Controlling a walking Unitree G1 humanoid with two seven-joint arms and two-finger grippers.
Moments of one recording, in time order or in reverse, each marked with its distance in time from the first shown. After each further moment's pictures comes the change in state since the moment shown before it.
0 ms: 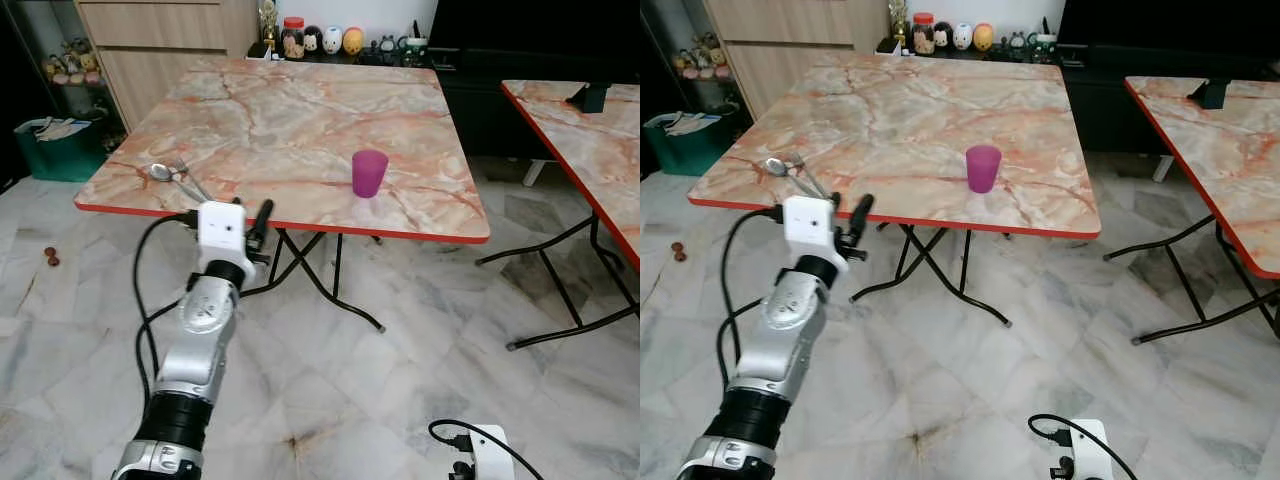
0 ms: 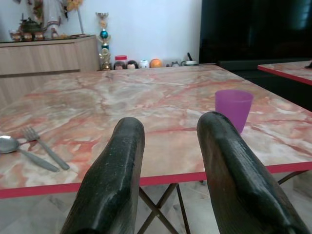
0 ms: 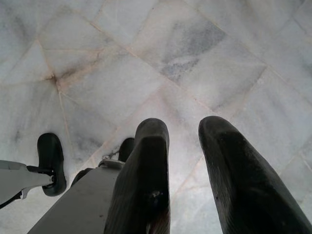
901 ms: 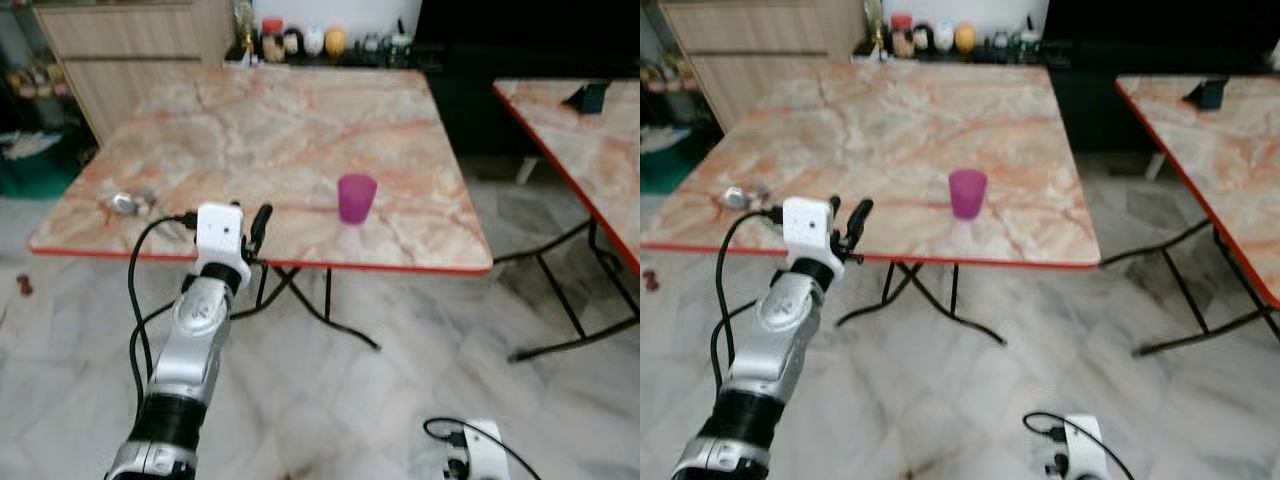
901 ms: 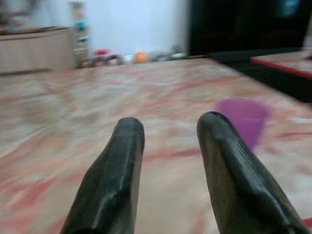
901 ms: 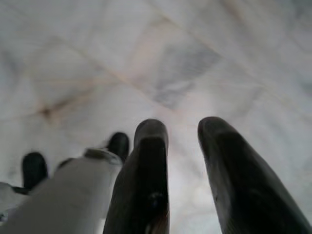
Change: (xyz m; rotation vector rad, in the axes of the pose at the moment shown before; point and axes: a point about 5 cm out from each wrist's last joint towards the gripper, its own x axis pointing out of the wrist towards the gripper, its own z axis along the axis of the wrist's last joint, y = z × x) left arm -0.001 -0.011 -0.004 -0.017 0.027 -0.044; right arm -0.001 -0.009 -0.004 -0.018 0.019 -0.021
